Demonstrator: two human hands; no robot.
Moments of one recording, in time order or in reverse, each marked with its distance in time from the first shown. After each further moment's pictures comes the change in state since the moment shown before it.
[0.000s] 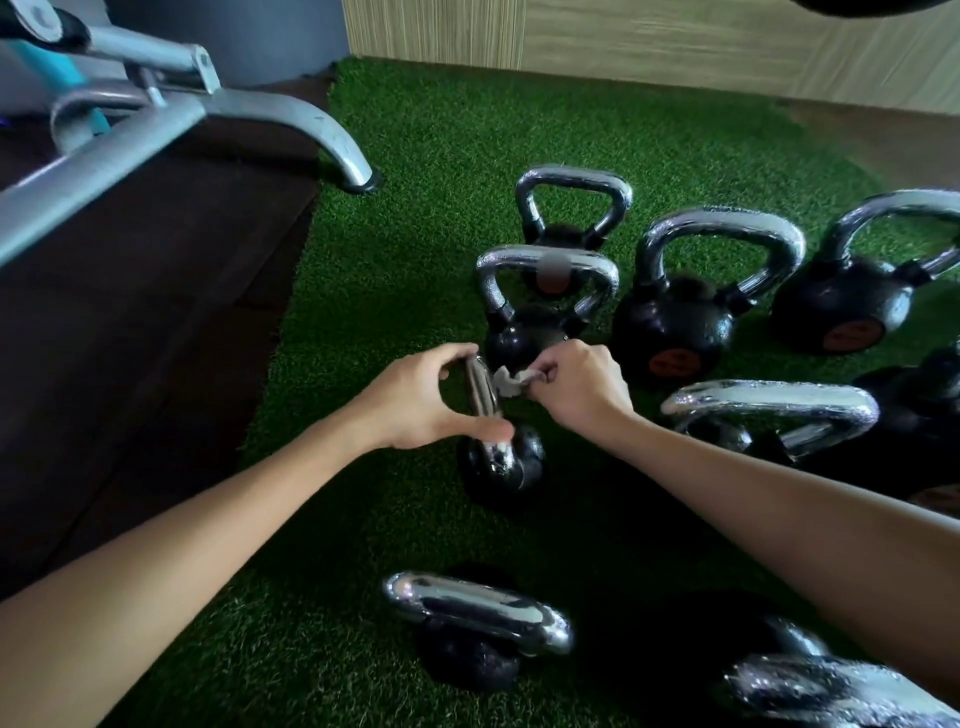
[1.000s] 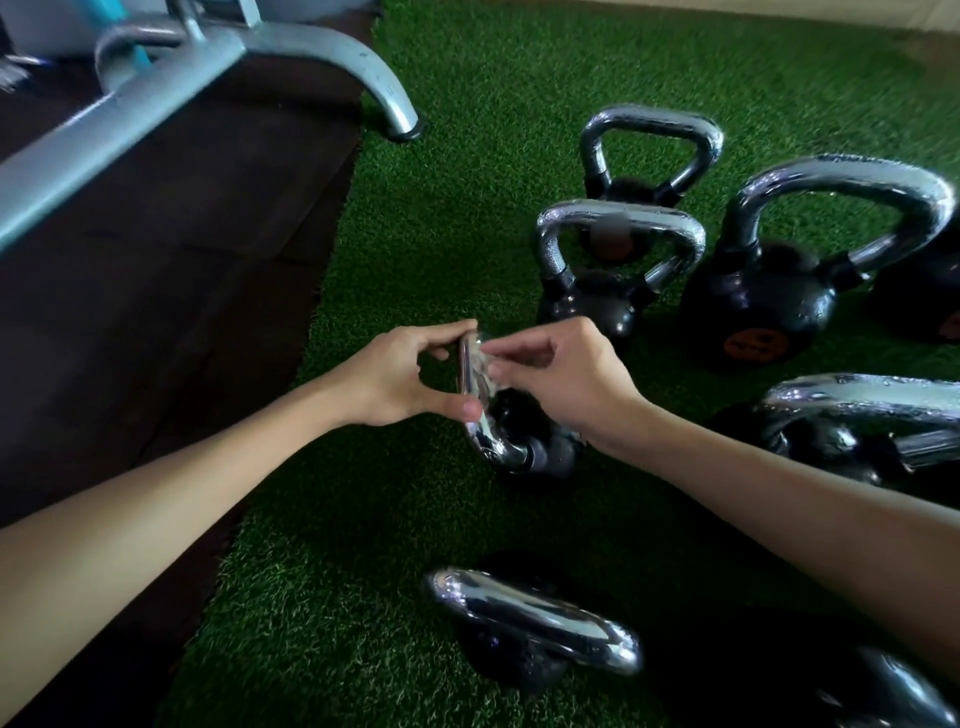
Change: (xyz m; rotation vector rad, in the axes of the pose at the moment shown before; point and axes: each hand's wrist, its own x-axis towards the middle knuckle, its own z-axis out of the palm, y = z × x) left_hand 0.003 -0.077 -0.020 -0.149 -0.055 0.060; right_hand -0.016 -0.053 0.029 0.555 -0.219 -0.149
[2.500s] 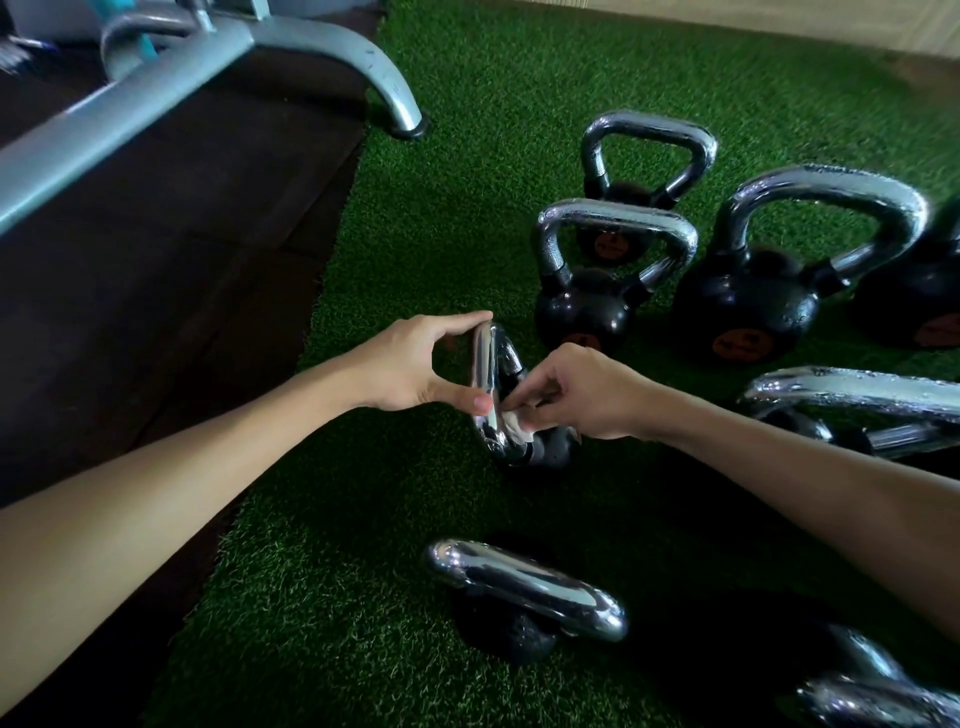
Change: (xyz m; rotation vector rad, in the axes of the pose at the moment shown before) left_hand -0.002 0.011 0.002 0.051 -0.062 -0.004; right_hand -0.004 0.011 -0.024 -0.399 -0.497 -0.036
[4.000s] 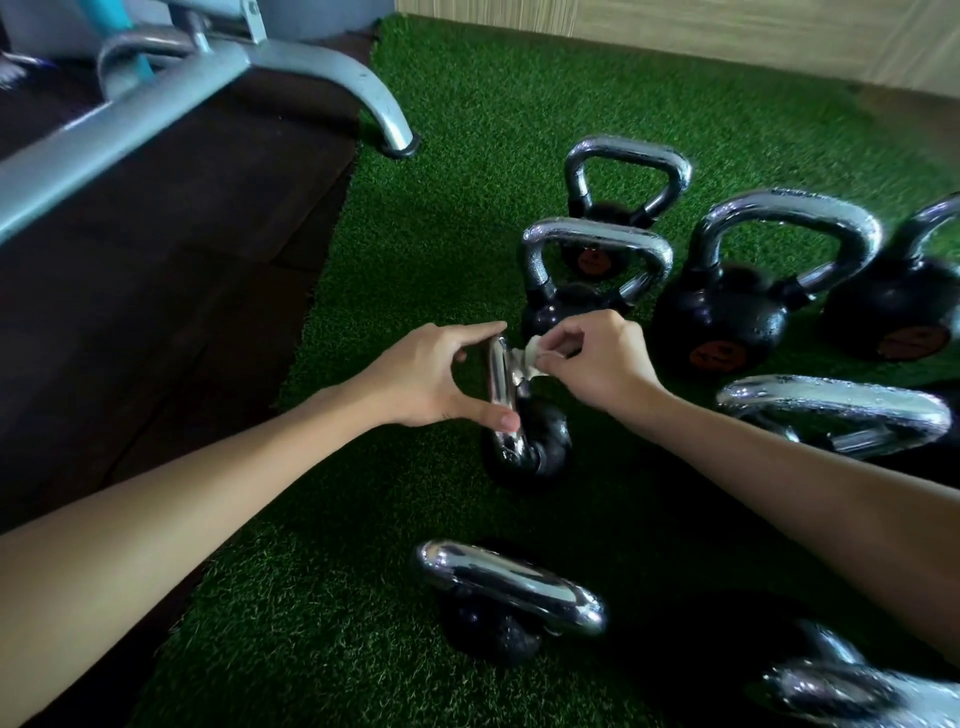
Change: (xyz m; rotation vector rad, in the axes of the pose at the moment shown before) left_hand -0.001 0.029 0.017 0.144 0.114 0.048; right_hand -0.002 0.004 -0.015 0.040 0.640 0.197
